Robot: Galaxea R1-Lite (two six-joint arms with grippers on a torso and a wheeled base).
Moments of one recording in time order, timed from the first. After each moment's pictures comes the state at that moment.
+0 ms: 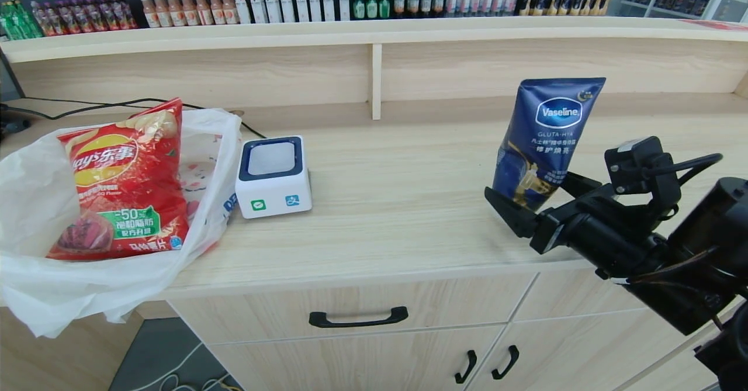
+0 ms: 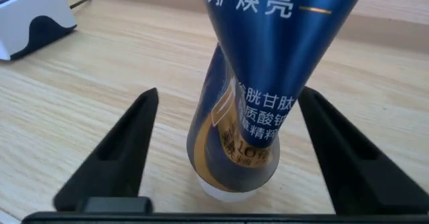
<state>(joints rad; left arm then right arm) 0.00 0.00 0.00 0.00 0.00 0.00 0.44 1.65 -0.44 -1.36 0.02 -0.12</state>
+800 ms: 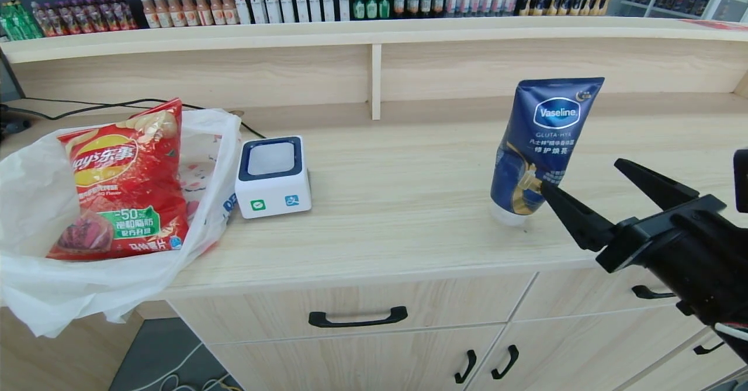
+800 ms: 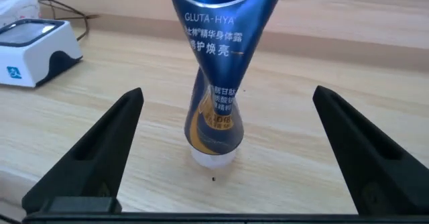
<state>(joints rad) 0.00 0.00 0.00 0.00 0.00 0.00 0.56 1.39 -0.30 -1.36 -0.24 -0.15</state>
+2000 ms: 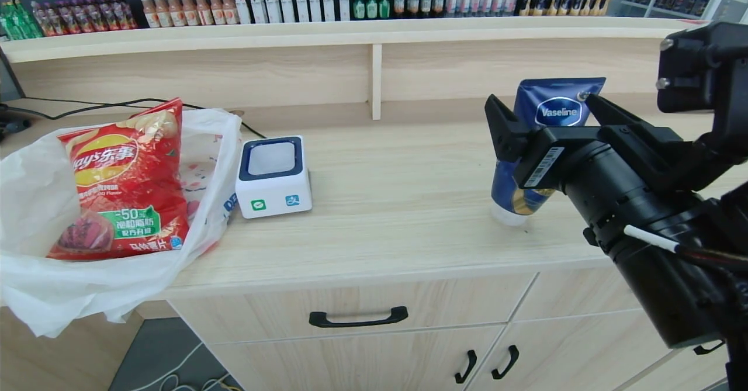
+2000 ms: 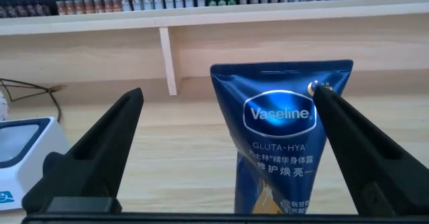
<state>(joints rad) 0.00 0.00 0.00 0.00 0.00 0.00 0.87 1.58 -0.70 -1.35 -0.73 -0.29</state>
